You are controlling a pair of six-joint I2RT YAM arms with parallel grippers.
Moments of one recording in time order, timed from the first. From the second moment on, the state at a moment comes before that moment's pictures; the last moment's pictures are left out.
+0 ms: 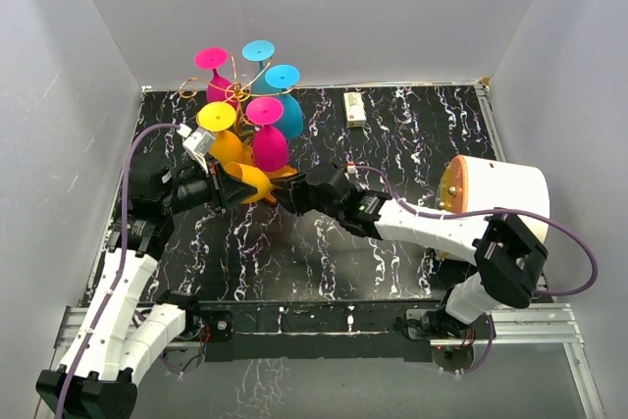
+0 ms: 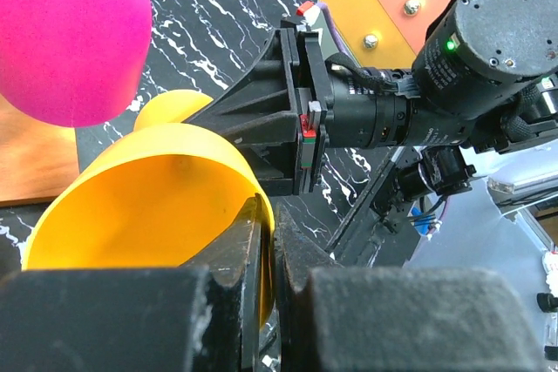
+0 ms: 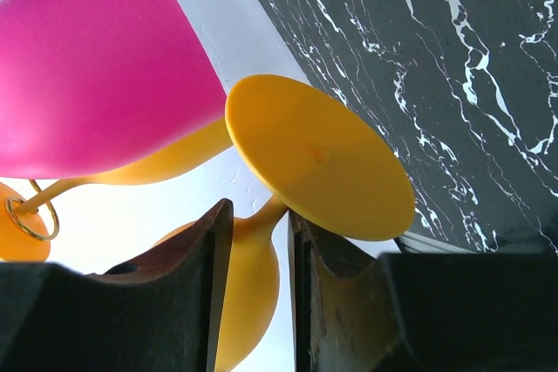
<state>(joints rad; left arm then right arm) -0.20 0.79 0.85 -0.39 0.80 -0.32 0.97 1.51 1.02 0.02 0.19 1.97</state>
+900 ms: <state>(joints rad) -0.22 0.75 0.85 -0.47 0.91 -0.23 0.95 1.53 1.04 0.08 0.16 1.99</state>
